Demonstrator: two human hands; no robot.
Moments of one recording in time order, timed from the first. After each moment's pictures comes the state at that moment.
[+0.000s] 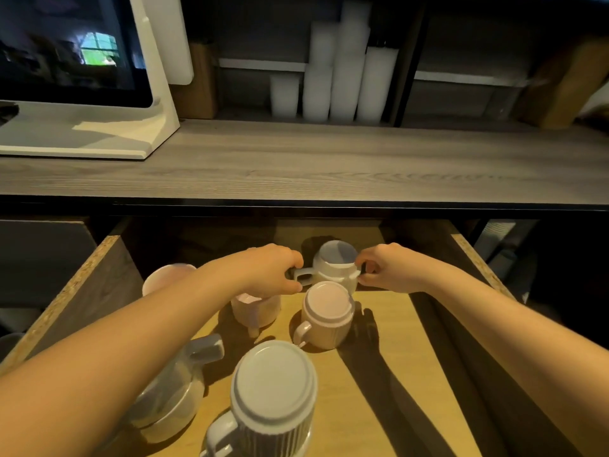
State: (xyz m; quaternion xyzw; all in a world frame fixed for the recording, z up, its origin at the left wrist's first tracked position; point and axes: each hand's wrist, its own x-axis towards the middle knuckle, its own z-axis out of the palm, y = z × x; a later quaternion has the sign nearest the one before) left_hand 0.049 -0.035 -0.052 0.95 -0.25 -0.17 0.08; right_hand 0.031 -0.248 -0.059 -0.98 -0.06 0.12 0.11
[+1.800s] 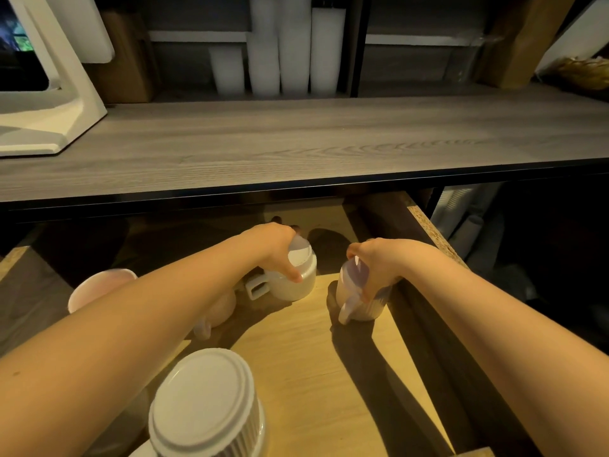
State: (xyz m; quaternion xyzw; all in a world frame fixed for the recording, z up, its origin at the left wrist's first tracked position) left_hand 0.094 -0.122 -0.079 0.95 -0.25 -0.16 0.00; right_hand 0.030 -0.296 -0.075 -0.97 0.02 0.24 0.06
